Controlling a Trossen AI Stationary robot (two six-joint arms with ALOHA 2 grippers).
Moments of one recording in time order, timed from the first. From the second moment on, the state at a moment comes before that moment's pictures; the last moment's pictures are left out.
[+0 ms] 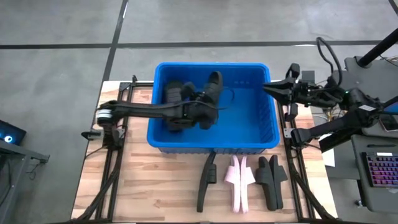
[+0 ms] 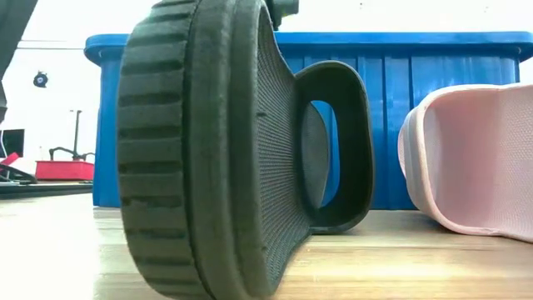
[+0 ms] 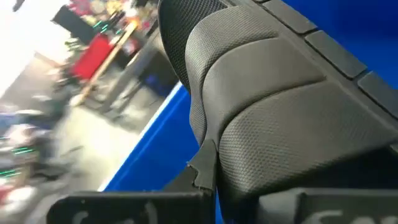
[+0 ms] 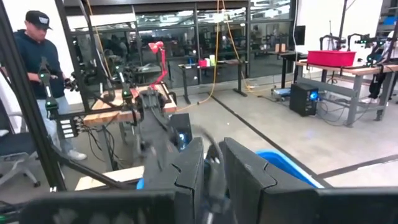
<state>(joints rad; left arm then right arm) 0.05 1.85 1.69 -0.60 -1.08 0.01 0.10 0.89 1.43 -0.52 0.32 0.06</state>
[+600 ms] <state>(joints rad) 0.17 2.14 1.95 -1.22 -0.86 -0.31 0.10 0.88 1.43 -0.60 0.32 0.00</state>
